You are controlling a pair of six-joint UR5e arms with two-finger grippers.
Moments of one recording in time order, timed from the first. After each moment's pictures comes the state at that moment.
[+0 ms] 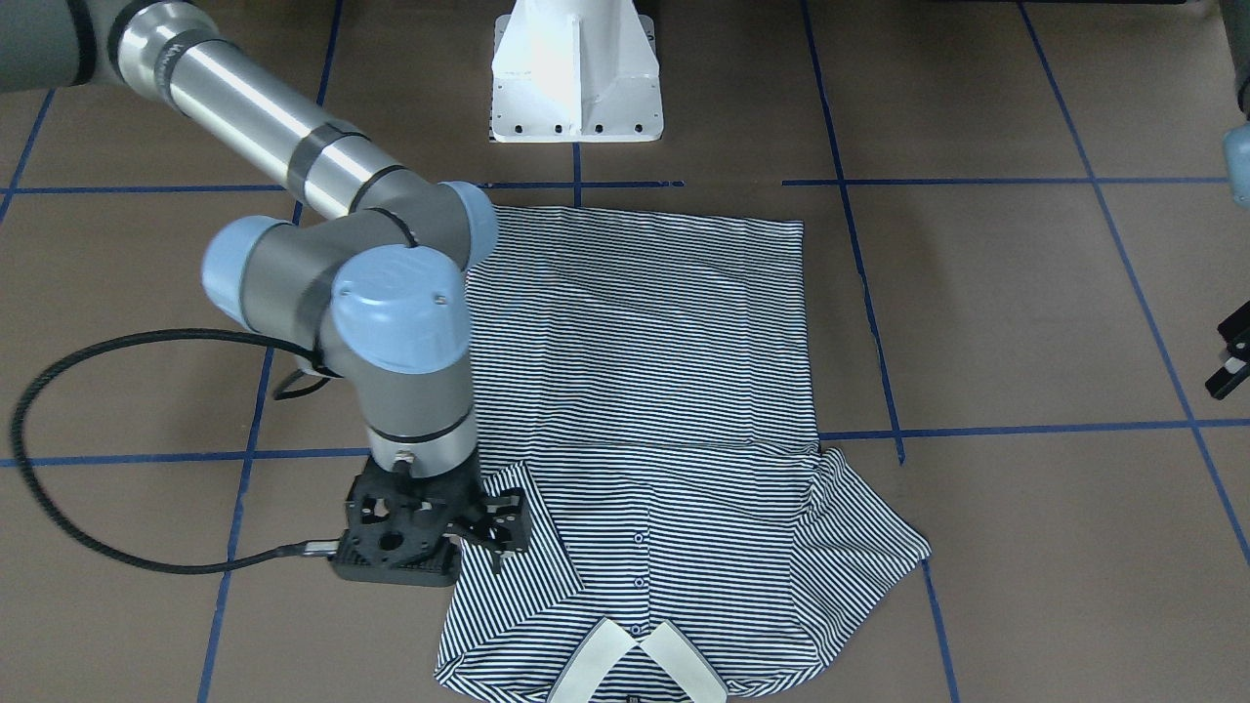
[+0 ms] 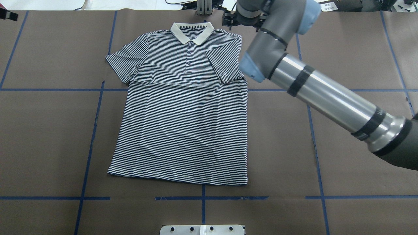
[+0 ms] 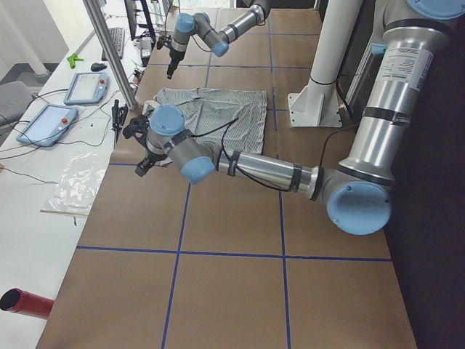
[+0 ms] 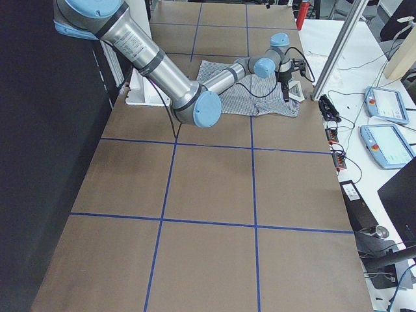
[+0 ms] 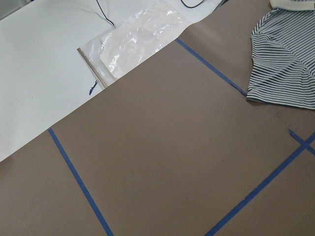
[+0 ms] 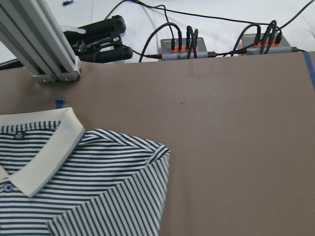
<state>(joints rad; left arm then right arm) -1.28 -1.96 -1.45 -2.31 -2.21 -0.49 0.95 -0.73 1.24 -1.32 1.92 0.90</state>
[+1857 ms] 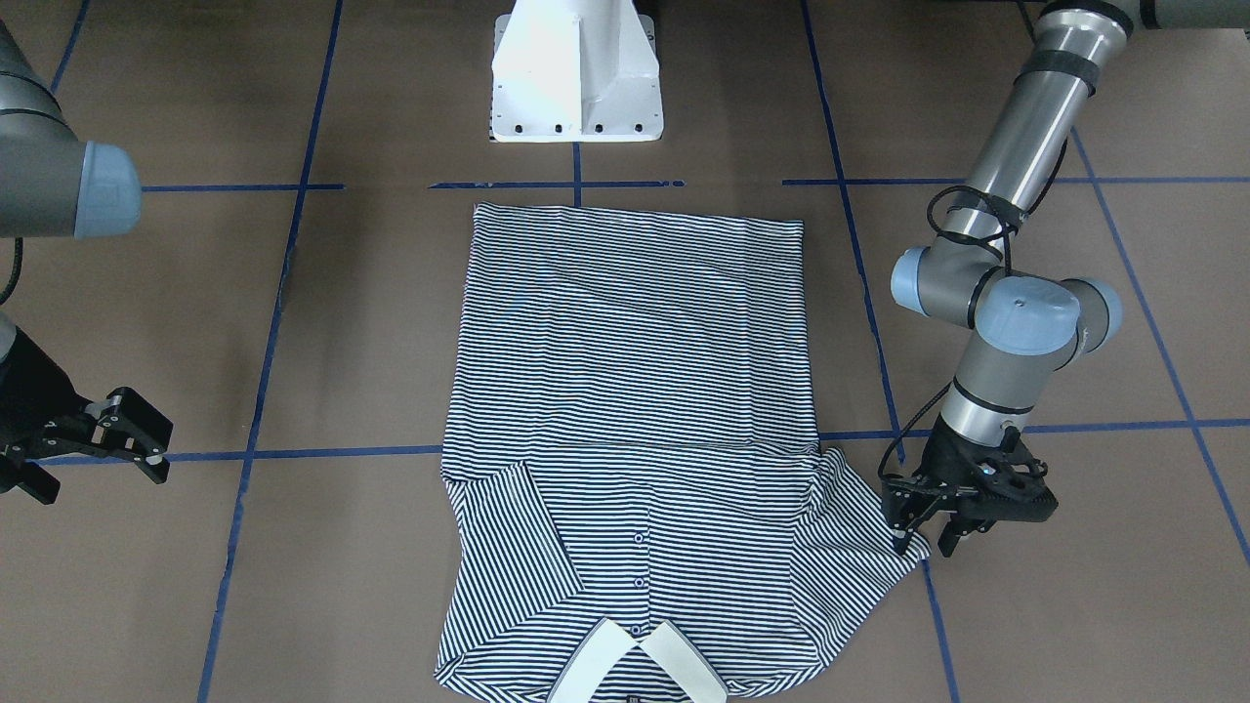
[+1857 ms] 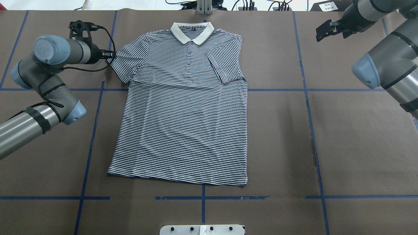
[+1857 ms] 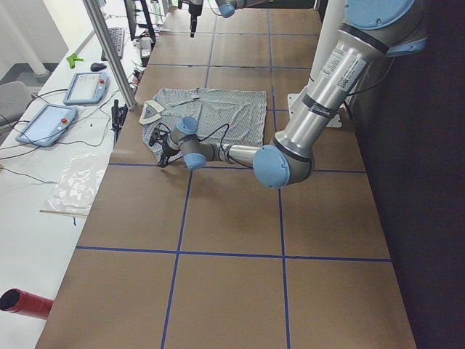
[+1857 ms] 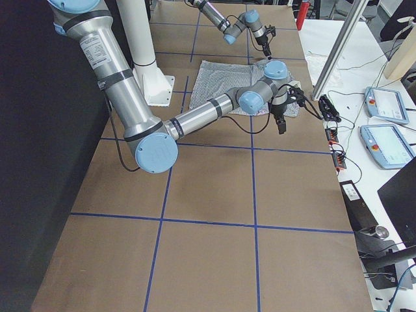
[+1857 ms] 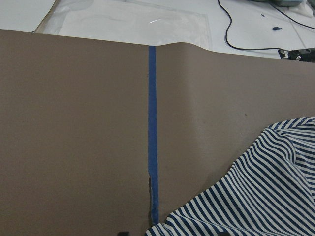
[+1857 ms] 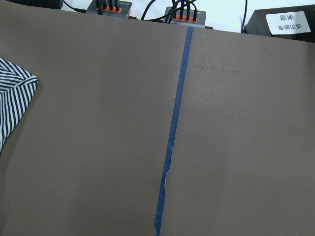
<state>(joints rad) -0.88 -2.16 -0.99 -2.57 -1.72 -0.95 1.12 -1.11 1.56 -1.32 2.10 0.63</state>
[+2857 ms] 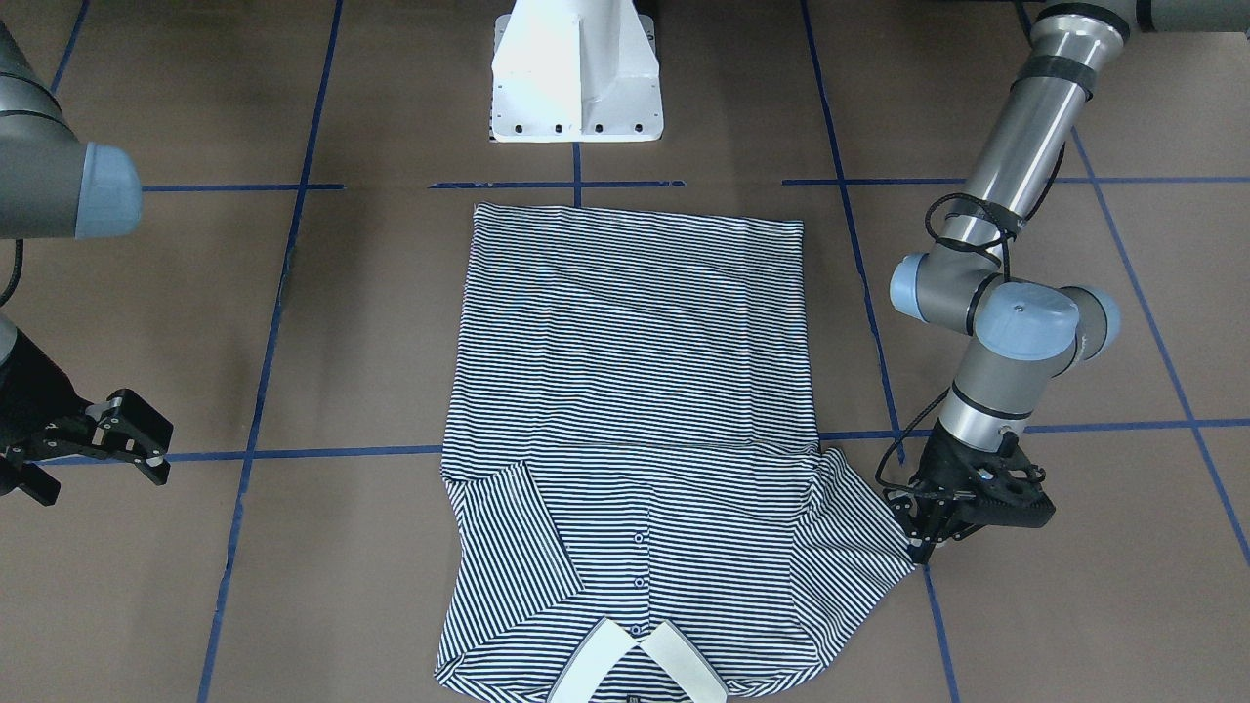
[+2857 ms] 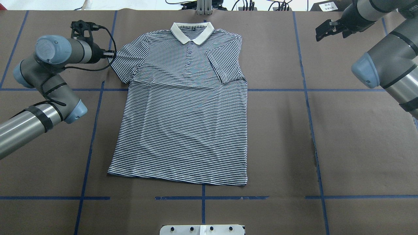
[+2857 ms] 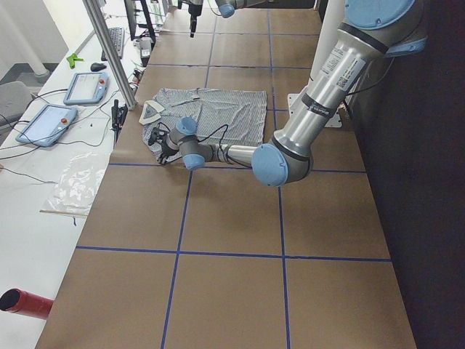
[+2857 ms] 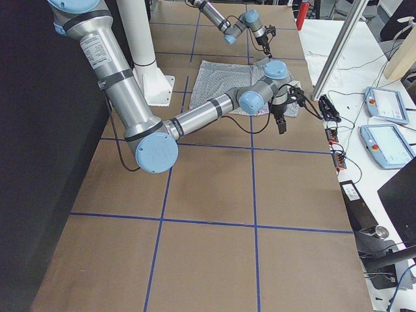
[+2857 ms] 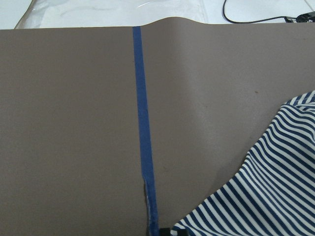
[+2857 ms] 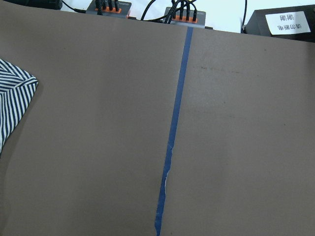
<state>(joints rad) -0.88 -2.17 -0.99 -2.60 -1.72 -0.95 1.12 -1.11 1.56 -1.32 2.10 0.63</state>
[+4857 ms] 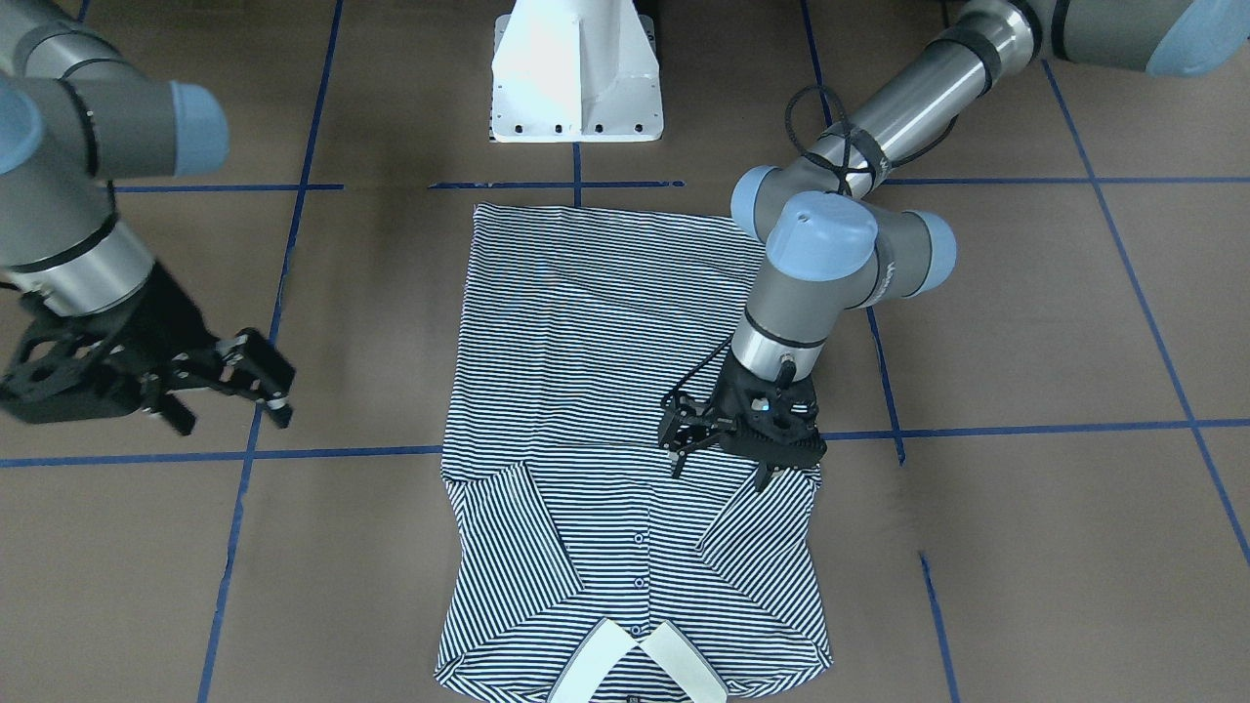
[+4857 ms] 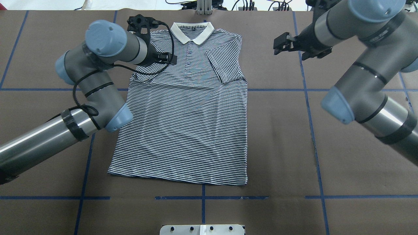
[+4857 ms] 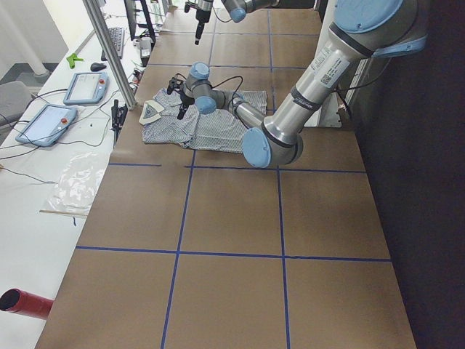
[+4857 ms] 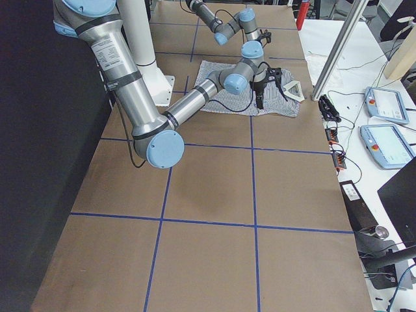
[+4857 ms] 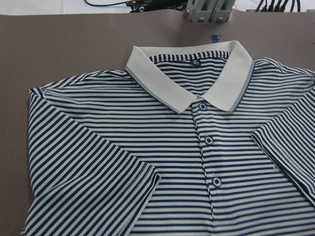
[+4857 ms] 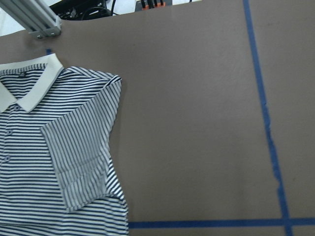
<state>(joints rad) -0.76 -2.23 -1.42 -2.18 -1.82 -0.99 0.86 -1.10 1.81 -1.35 1.97 1.21</state>
